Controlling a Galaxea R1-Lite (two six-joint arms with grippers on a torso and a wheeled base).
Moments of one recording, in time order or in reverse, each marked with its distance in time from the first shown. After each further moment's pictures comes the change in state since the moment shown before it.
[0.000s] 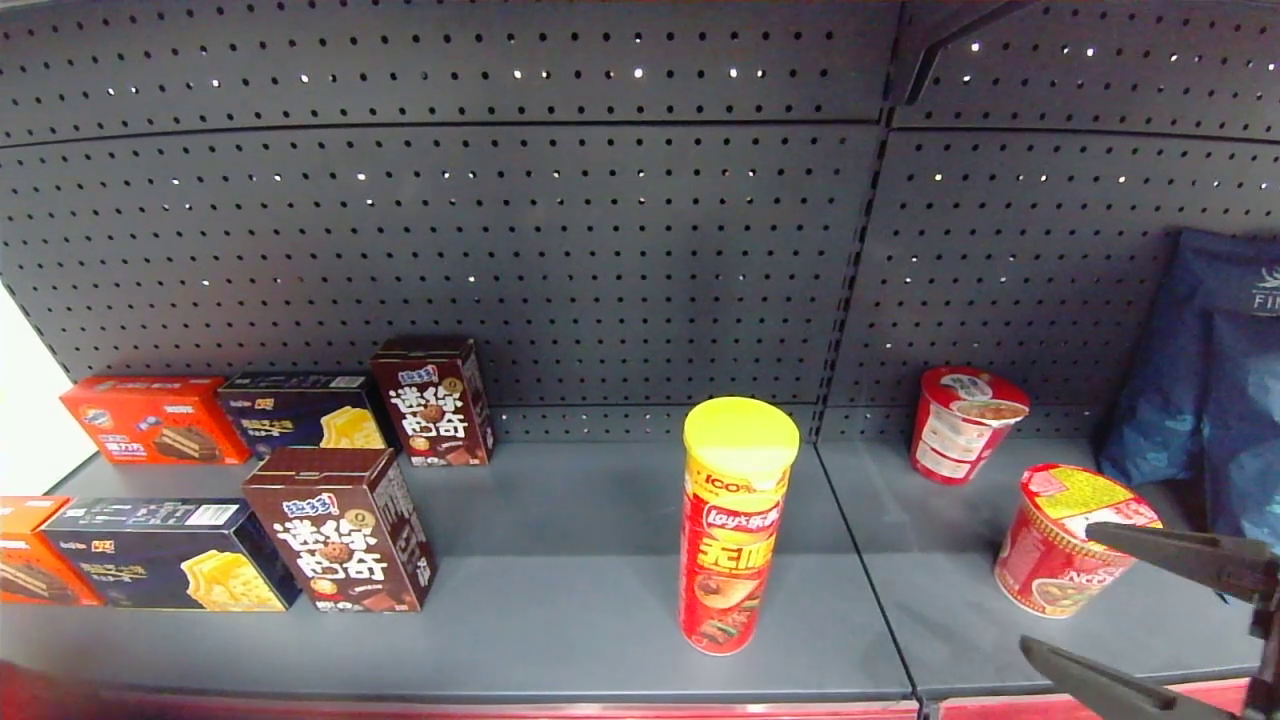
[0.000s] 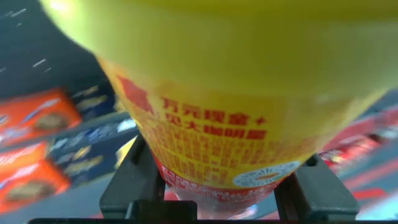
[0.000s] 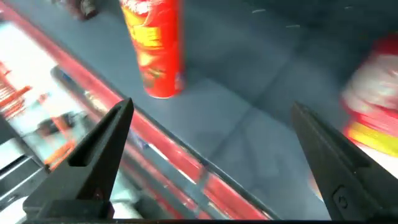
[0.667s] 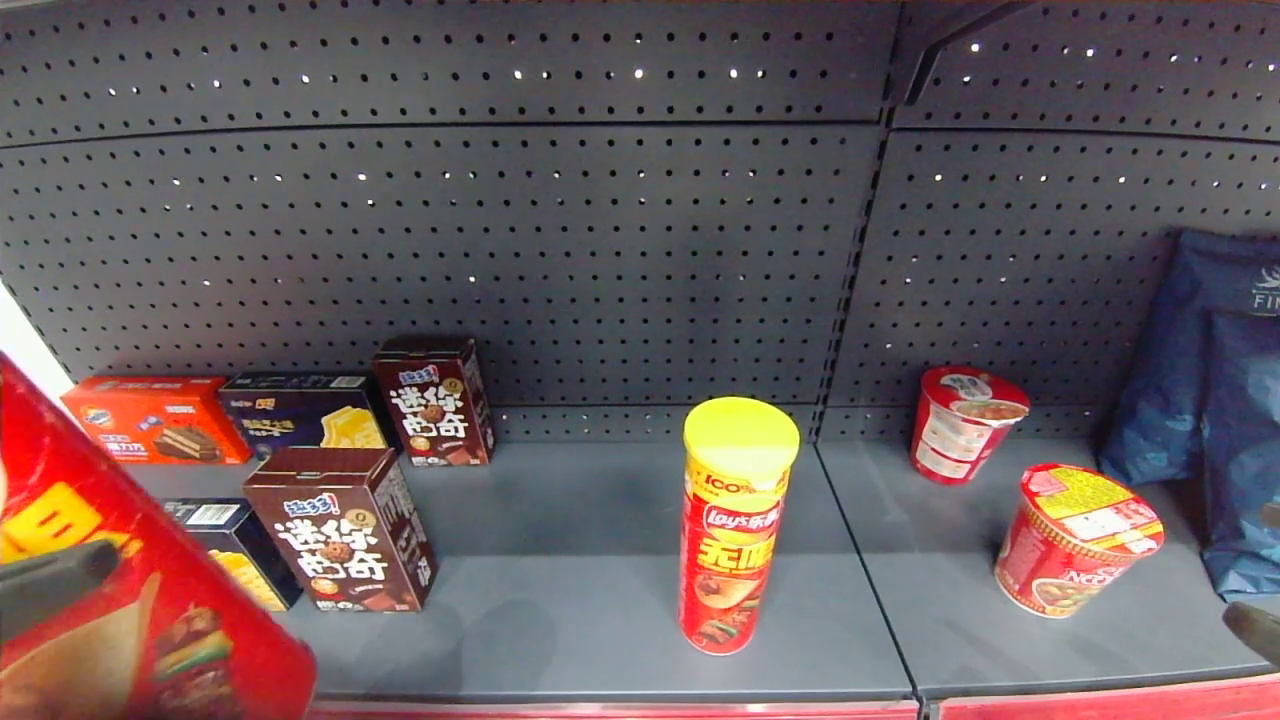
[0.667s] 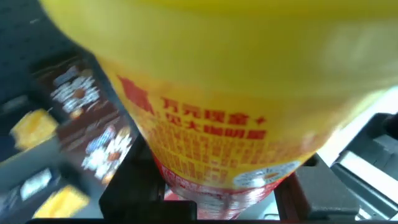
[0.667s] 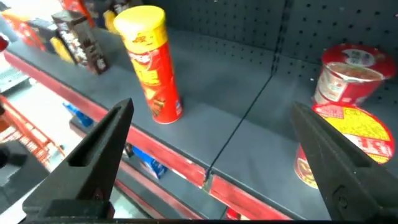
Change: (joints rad) left arm -0.019 0.341 -0.101 -0.076 -0.304 -0.007; right arm -0.026 -0.208 -0.070 0.136 -0.038 0.133
